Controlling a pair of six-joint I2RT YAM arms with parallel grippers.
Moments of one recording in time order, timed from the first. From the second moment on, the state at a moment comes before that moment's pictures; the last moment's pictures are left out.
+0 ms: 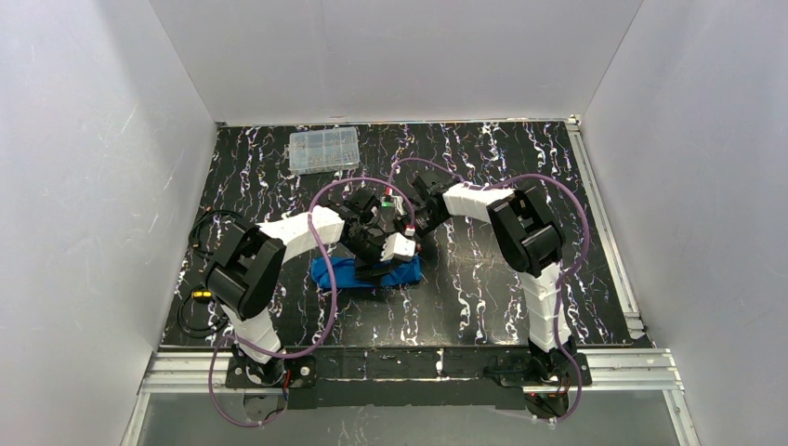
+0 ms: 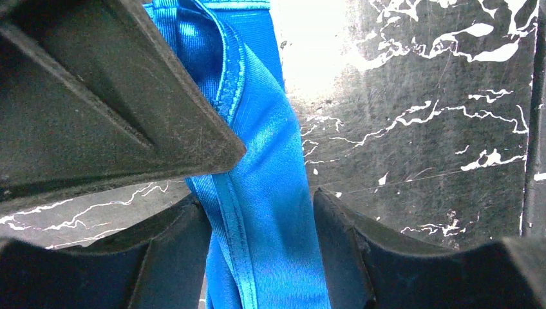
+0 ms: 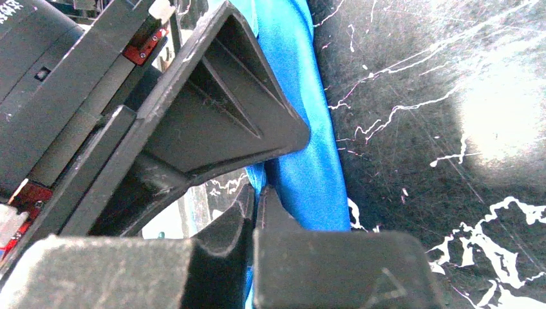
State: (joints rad) left arm -0.62 1.76 1.08 -0.67 0.61 1.03; right arm 0.60 2.16 1.44 -0.62 -1.12 -0.18
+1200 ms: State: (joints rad) left arm -0.62 1.75 1.07 -0.61 0.52 1.04; right arm 0.60 2.20 1.39 -0.53 -1.09 -0.08
